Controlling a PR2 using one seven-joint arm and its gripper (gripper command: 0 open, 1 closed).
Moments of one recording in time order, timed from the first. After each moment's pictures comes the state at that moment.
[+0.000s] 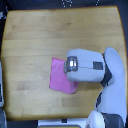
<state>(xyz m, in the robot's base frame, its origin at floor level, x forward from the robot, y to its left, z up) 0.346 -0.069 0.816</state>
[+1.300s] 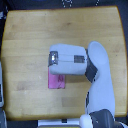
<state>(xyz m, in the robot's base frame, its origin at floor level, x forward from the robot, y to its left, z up) 0.378 0.055 0.776</state>
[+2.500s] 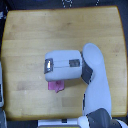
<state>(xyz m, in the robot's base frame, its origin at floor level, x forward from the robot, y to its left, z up) 0.352 0.088 0.760</state>
